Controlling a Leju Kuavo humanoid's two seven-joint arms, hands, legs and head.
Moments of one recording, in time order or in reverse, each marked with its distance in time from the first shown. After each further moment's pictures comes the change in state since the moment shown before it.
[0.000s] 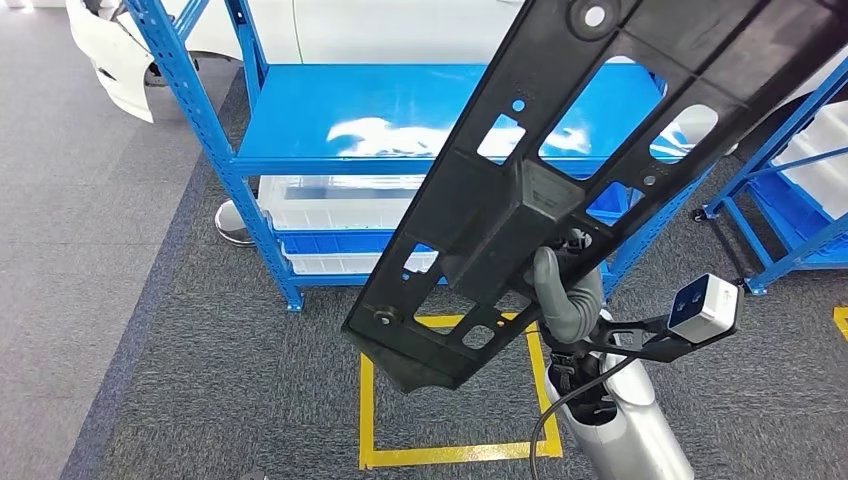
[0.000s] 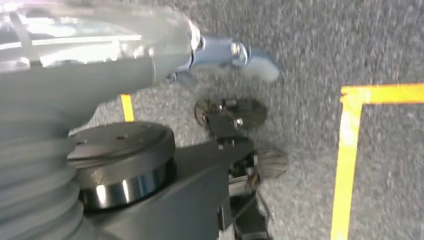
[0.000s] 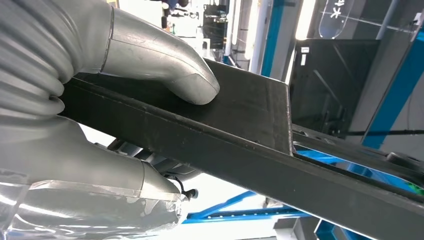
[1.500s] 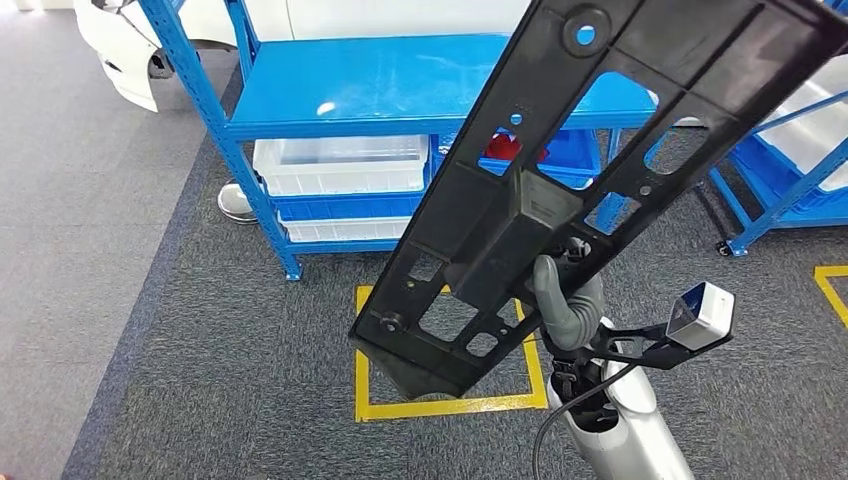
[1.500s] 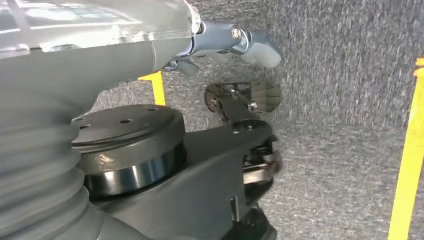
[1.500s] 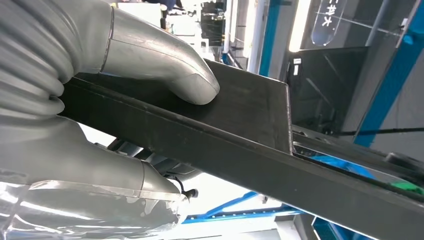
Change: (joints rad) left arm 0.007 -0.002 0.000 0.000 -0.002 0.005 -0.005; right arm 0.035 0.002 -0.014 -0.001 0.019 0.015 0.002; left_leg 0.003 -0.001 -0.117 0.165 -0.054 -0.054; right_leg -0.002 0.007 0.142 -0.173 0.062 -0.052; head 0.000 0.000
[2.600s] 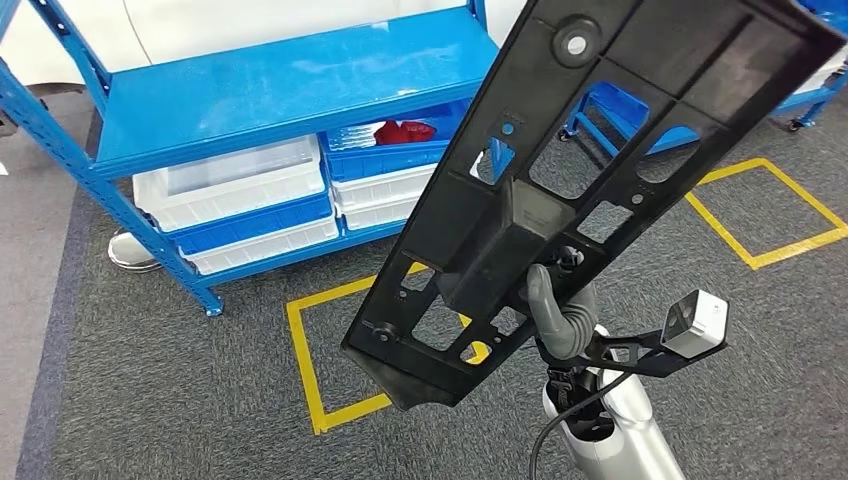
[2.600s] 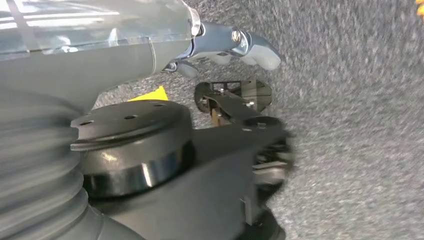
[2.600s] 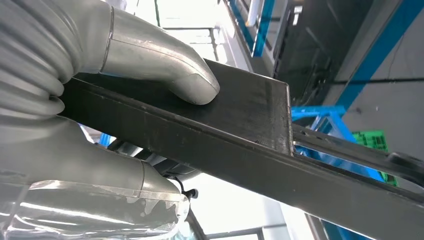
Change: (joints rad) left arm 0.017 -0.004 0.000 -0.001 0.009 0.012 -0.013; right arm 0.027 0.023 0.000 -0.017 0.011 0.014 0.020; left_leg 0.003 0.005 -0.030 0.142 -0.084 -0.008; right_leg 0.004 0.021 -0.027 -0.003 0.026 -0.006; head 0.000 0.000
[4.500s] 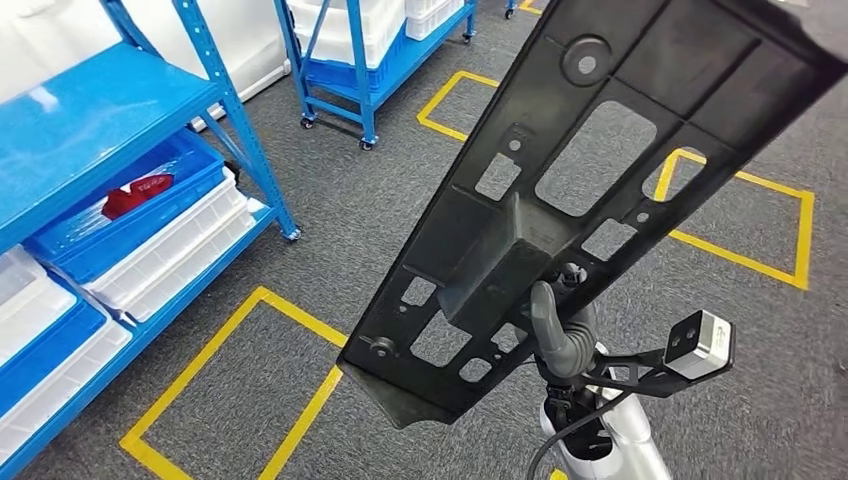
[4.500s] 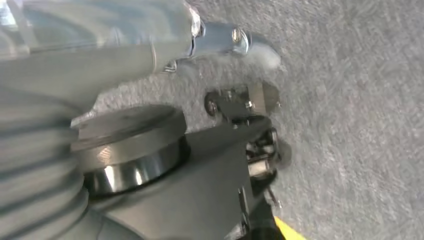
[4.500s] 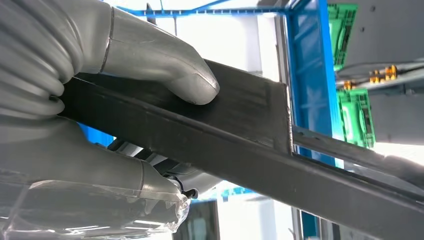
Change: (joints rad) left arm 0.014 0.006 -0.004 0.000 -0.002 0.000 -0.005; right arm 0.072 0.041 -0.020 -0.036 0.013 0.025 -0.015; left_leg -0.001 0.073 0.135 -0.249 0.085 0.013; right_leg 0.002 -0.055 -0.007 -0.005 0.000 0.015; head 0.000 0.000
